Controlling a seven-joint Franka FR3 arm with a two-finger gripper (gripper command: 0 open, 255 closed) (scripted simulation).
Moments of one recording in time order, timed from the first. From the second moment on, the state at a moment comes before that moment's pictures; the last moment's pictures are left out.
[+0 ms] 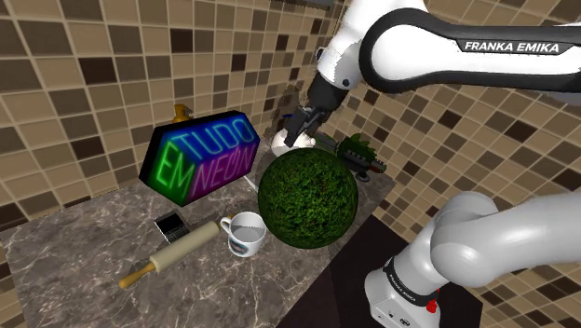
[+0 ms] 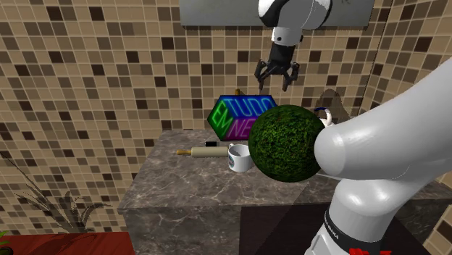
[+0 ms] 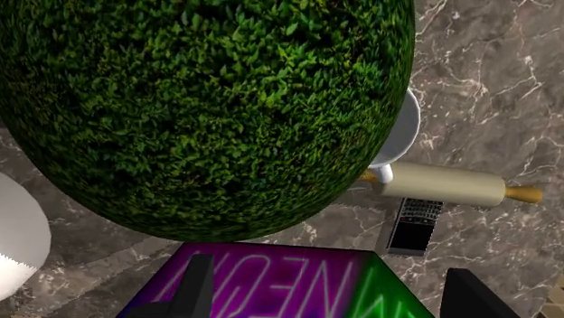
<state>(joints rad) 0.05 -0.61 0.20 -2.48 0.20 2.05 0.03</state>
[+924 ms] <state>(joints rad) 0.04 -0.16 0.45 -2.43 0.07 2.48 0.30</state>
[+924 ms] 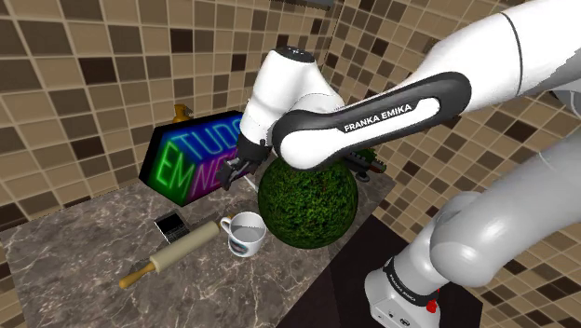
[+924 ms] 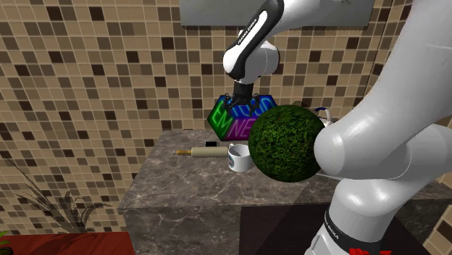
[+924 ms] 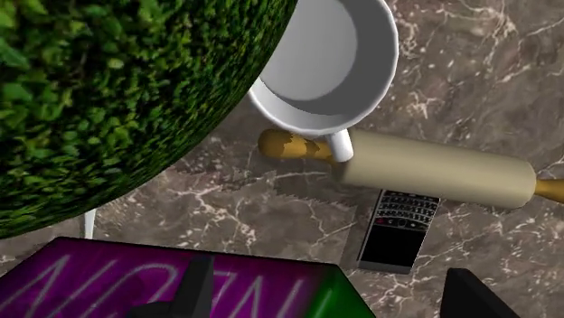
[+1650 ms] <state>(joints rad) 0.14 0.31 0.44 -2.18 -0.40 2.63 0.71</state>
